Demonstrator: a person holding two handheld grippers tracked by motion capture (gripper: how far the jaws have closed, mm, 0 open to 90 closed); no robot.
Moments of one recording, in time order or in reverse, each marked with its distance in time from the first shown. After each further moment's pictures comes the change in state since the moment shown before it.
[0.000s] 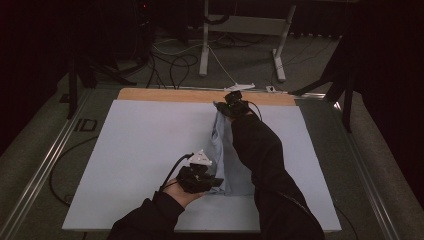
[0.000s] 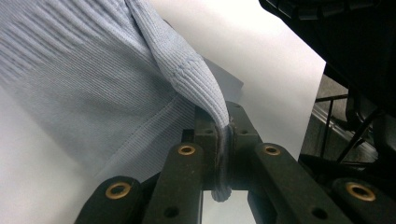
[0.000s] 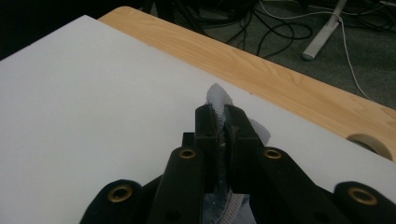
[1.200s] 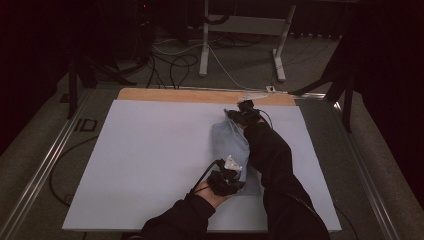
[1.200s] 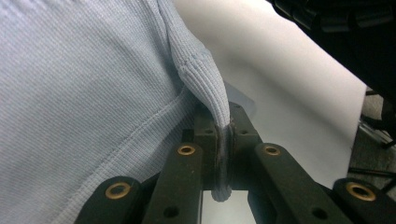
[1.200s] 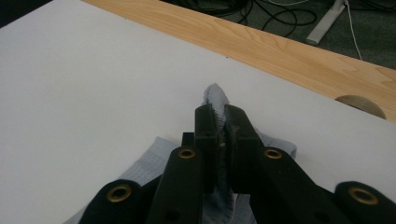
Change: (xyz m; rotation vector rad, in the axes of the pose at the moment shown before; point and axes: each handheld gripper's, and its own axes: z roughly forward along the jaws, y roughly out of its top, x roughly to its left) left arm -0.022 0.014 0.083 0.048 0.079 0.016; right arm -0.044 -0.045 0.011 0.013 0.025 0.035
